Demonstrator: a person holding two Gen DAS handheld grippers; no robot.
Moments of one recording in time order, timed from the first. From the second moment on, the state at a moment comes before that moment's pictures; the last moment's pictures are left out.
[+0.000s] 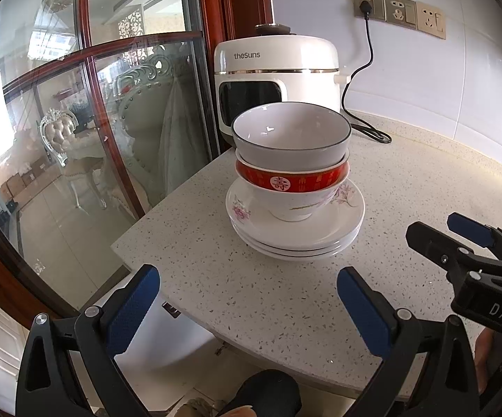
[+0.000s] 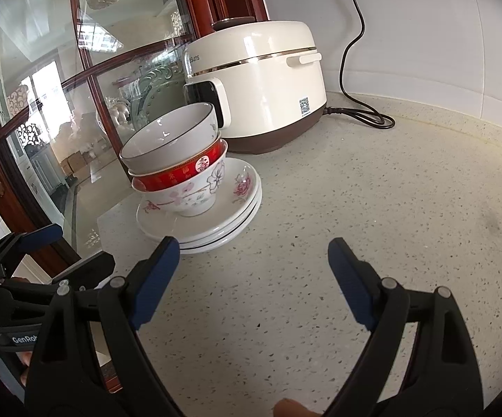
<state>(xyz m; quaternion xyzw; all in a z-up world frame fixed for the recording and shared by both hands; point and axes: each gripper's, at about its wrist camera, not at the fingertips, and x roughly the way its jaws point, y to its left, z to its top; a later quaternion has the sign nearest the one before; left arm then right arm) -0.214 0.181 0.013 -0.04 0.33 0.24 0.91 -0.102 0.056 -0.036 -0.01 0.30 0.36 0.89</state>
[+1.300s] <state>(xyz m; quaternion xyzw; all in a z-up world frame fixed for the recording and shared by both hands) -0.216 0.177 0.015 -0.04 0.33 0.24 0.91 -0.103 0.057 -0.034 -0.01 0.29 0.36 0.88</state>
